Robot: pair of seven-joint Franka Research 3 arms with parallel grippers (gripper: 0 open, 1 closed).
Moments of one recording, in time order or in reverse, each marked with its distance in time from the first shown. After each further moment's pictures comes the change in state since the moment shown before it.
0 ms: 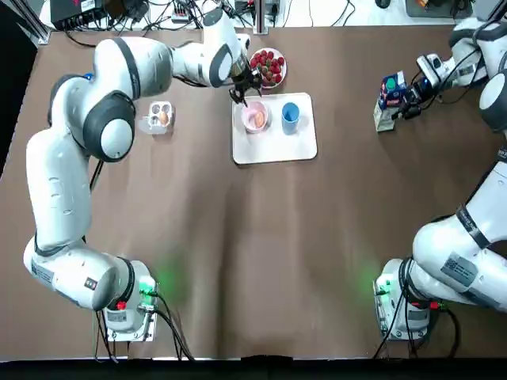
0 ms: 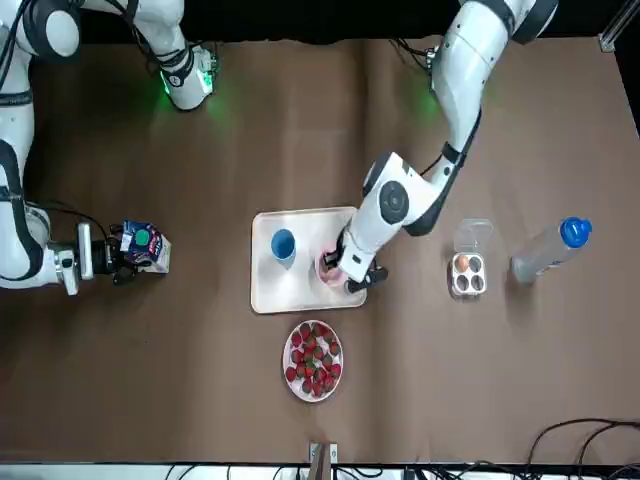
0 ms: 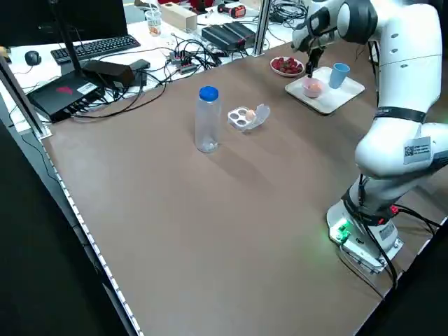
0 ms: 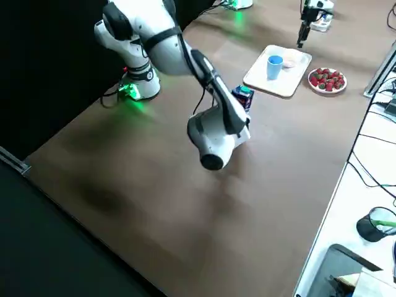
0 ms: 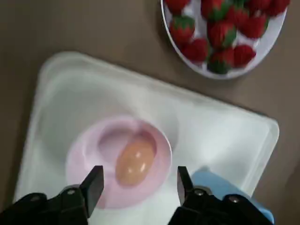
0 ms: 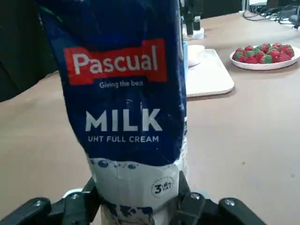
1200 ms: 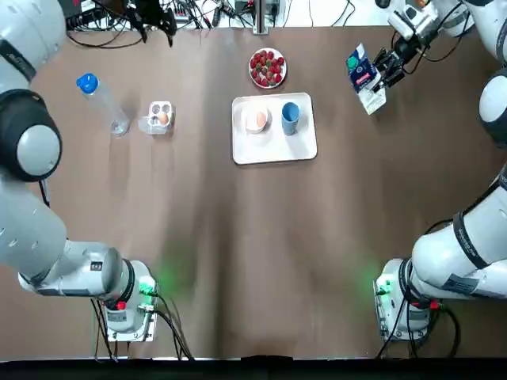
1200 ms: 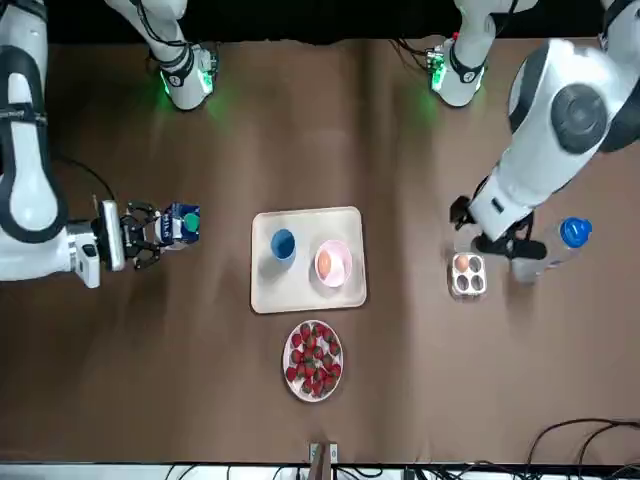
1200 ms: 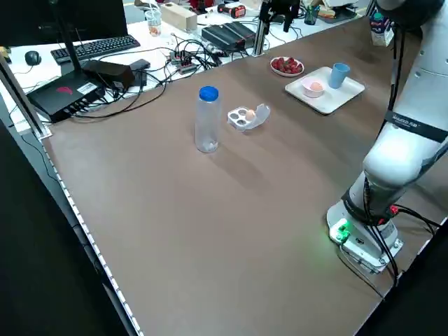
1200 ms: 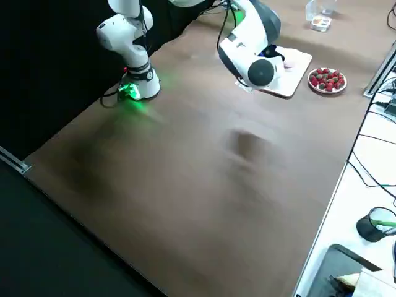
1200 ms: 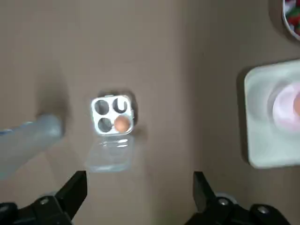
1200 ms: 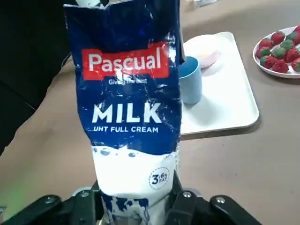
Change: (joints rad) left arm 0.359 -0.496 0.008 0.015 0.233 -0.778 0.693; right arm 0.296 -0.369 -0.001 -0.155 -0.076 0.086 0.467
